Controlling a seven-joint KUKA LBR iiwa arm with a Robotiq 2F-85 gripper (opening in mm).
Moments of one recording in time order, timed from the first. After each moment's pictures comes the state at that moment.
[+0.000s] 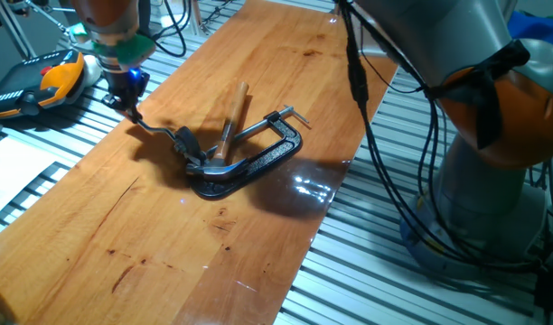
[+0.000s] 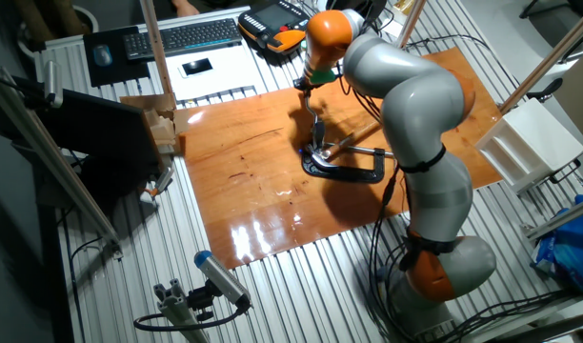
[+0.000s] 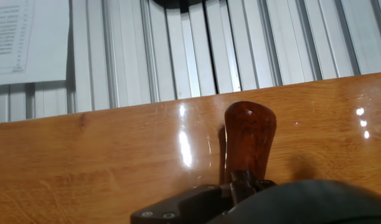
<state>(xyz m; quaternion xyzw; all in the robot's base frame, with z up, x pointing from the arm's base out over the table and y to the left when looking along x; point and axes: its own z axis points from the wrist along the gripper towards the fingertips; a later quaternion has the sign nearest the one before) 0.758 0.056 0.100 0.05 0.99 -0.01 0.11</state>
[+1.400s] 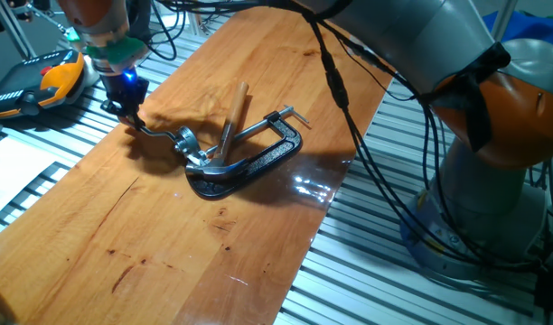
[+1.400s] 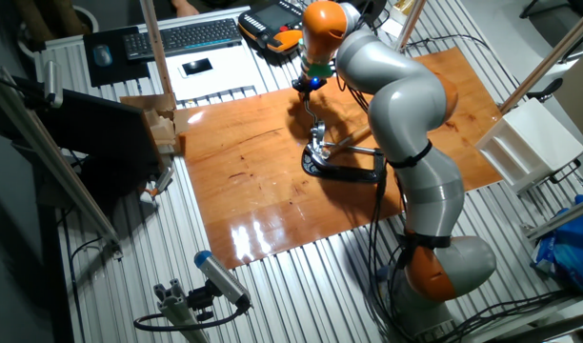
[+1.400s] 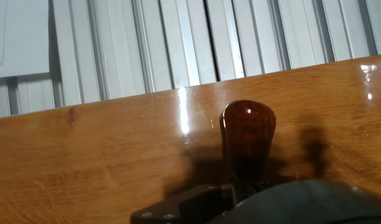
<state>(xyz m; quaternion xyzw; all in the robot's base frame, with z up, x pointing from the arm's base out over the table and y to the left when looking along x) 0.759 0.060 0.079 0.07 1.00 -0.01 0.05</state>
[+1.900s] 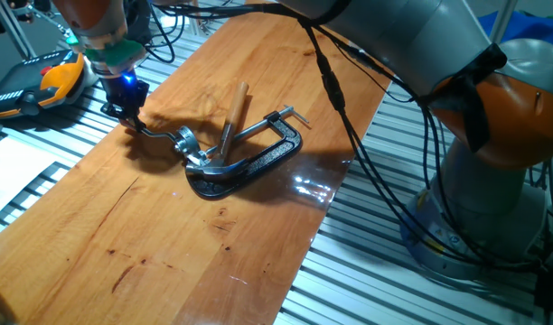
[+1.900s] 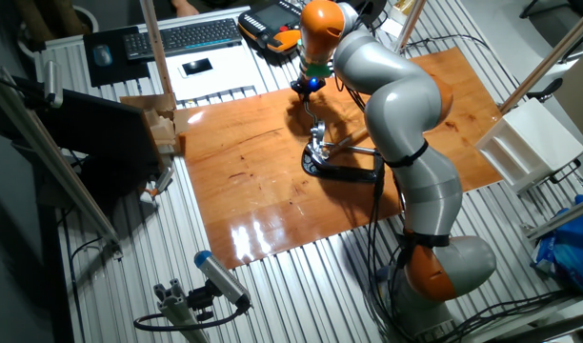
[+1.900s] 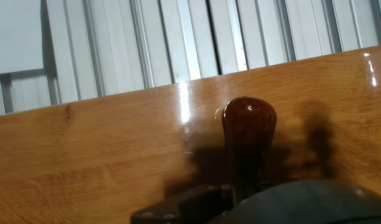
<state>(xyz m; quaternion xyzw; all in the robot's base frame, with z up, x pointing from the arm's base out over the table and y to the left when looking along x) 0.759 0.058 0.074 0.07 1.00 0.00 0.04</state>
